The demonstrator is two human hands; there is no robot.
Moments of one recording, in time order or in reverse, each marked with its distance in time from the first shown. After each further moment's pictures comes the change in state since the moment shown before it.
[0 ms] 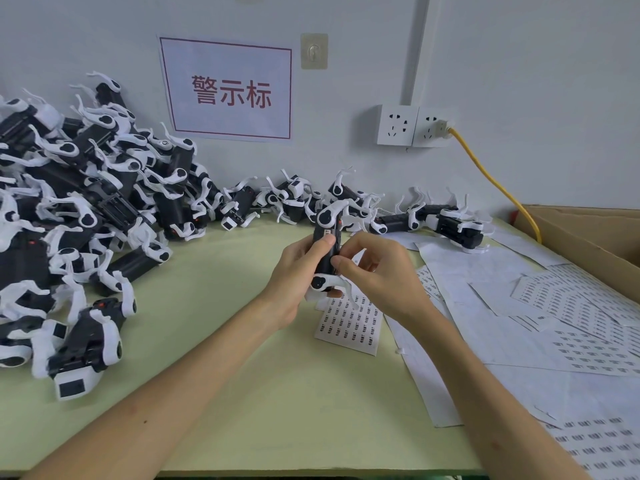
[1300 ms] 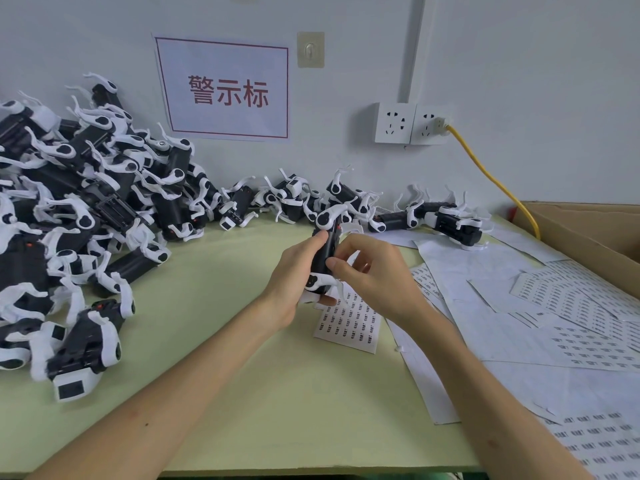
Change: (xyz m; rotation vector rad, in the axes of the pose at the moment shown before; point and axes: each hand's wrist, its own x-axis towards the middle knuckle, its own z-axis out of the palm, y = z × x) left_hand 0.001 0.002 0.001 0.010 0.032 -0.158; right_hand -0.002 -0.001 0.004 -0.025 -0.043 0.015
